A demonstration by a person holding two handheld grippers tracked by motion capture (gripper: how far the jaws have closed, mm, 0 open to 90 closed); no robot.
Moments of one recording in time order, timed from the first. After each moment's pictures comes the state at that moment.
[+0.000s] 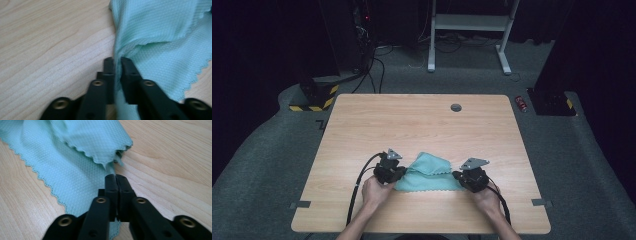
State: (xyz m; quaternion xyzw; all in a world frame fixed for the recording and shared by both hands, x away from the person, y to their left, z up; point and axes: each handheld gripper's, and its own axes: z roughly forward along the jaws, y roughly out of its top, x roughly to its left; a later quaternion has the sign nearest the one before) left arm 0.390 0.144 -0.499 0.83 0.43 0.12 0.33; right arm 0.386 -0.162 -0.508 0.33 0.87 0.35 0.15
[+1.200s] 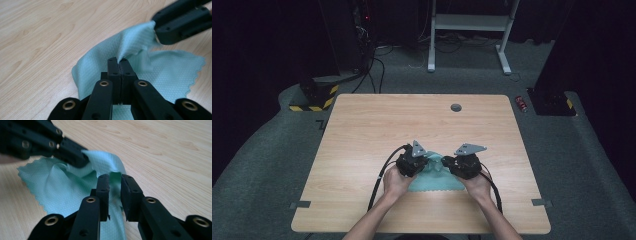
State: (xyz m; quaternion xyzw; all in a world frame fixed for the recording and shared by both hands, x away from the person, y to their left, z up) left arm 0.406 0.082 -0.469 0.84 0.35 0.17 0.37; right arm 0.406 -0.140 -0.472 0.32 0.84 0.42 0.13
